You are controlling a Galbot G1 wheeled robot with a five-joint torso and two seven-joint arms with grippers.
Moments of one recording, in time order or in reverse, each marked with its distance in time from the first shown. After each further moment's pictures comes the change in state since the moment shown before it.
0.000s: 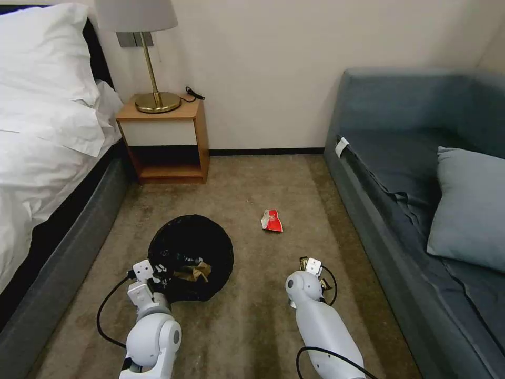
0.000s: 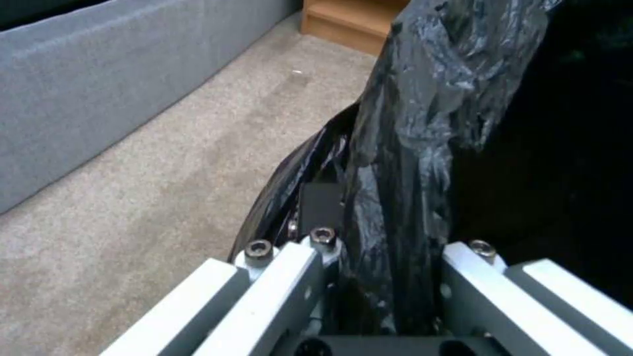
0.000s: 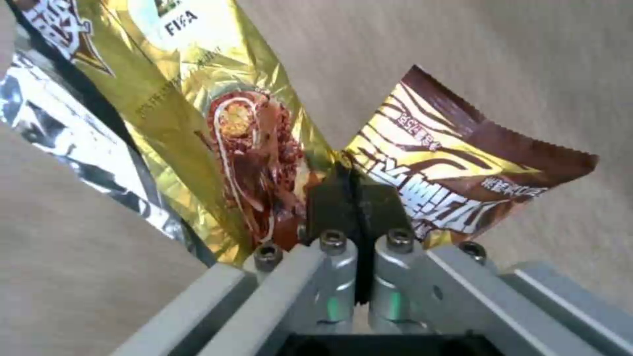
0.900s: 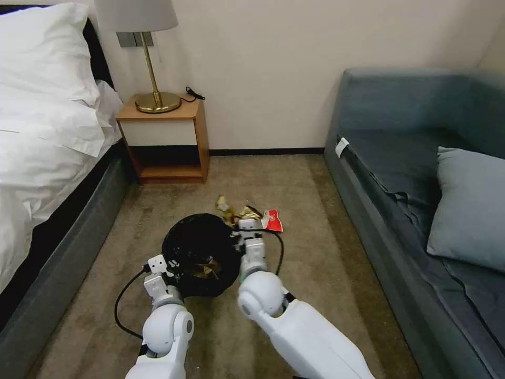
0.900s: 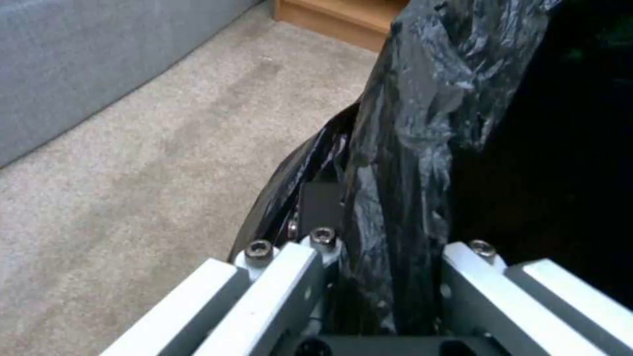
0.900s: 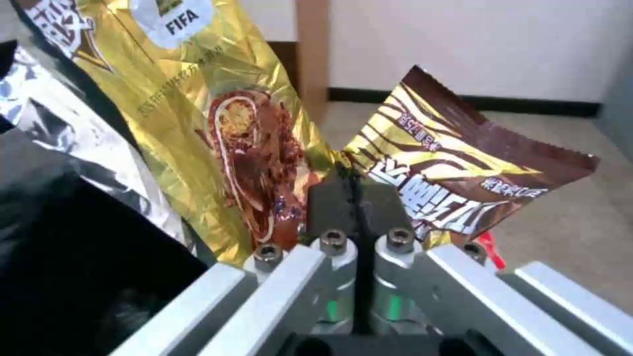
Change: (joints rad) left arm -0.075 -0.031 0.045 0.076 0.007 0.004 -0.003; right arm 0.103 -0.175 -0.667 0.391 -0.158 0.222 -0.171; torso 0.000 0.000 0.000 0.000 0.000
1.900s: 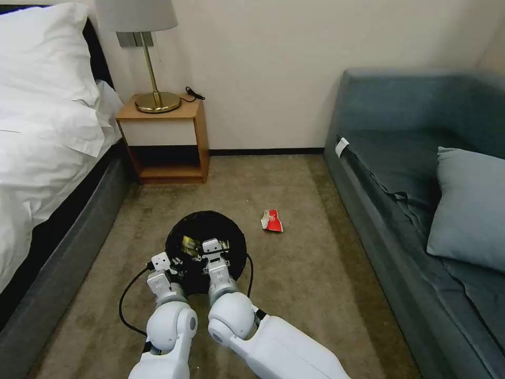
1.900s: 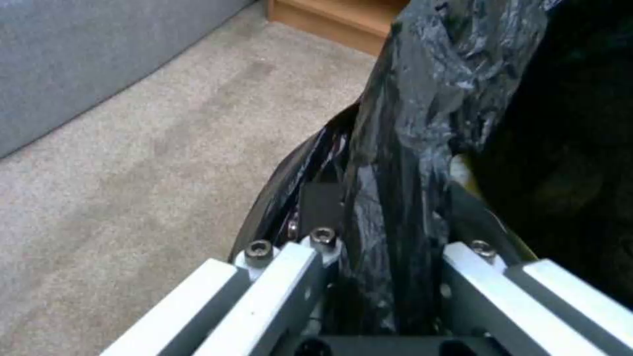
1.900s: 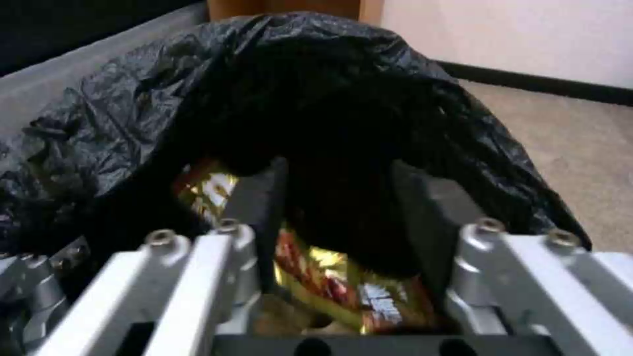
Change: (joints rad) left arm -0.011 -0.010 0.007 0.002 -0.003 0.001 -0.002; right arm -0.005 0.049 -0.125 -0.060 -0.022 -0.032 0.035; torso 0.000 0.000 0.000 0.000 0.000
